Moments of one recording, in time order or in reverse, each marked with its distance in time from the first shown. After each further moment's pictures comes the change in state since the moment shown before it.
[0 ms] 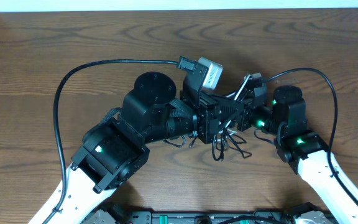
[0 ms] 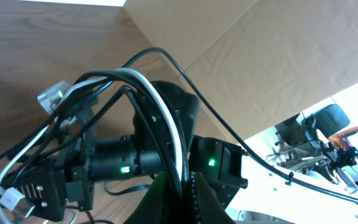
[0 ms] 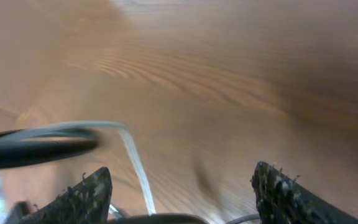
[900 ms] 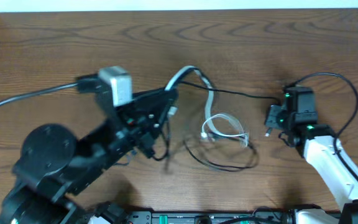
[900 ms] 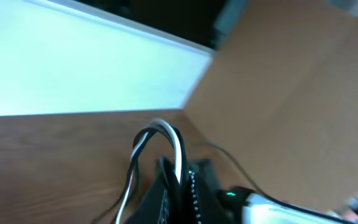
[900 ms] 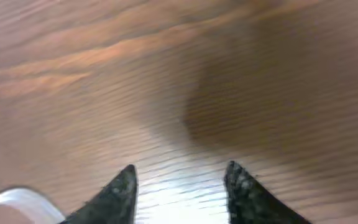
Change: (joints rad) left arm 0.169 -0.319 -0.002 -0.063 -0.262 0.080; right arm -0.238 0.163 0.000 -0.242 0.528 0.002
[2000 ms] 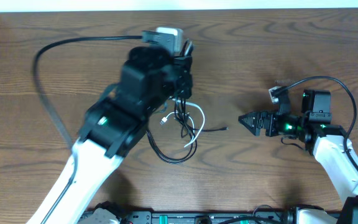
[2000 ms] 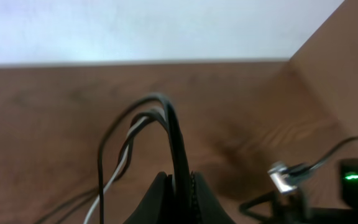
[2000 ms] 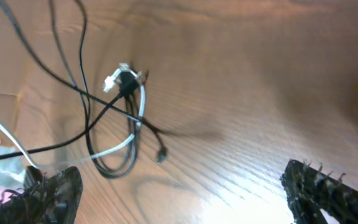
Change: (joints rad) left arm 0.018 0.432 0.000 0.018 -0.217 0.138; right arm -0.127 0.011 0.000 -0.070 -0.818 -0.296
